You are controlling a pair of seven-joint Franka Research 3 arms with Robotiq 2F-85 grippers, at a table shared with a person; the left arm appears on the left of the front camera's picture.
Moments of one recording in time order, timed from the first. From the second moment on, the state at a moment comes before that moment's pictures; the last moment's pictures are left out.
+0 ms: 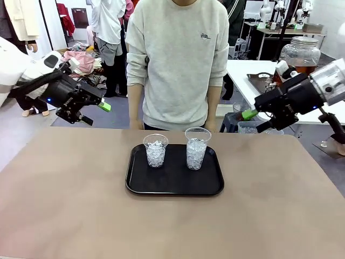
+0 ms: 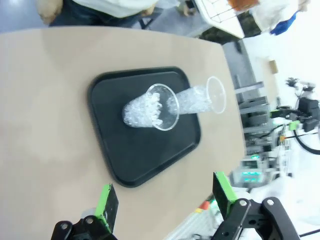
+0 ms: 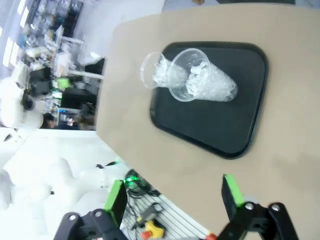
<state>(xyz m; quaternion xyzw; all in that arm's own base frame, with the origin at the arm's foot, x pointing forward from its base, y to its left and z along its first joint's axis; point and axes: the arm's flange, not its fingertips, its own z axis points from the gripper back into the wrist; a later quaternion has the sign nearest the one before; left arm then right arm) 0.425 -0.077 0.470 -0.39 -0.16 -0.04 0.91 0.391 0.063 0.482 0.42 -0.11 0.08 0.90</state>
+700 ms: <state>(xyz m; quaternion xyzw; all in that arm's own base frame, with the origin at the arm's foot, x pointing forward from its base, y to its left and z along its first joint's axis) 0.445 -0.035 0.400 -0.57 -0.11 -0.03 0.81 0.416 0.008 0.421 0.56 -0.03 -0.01 0.83</state>
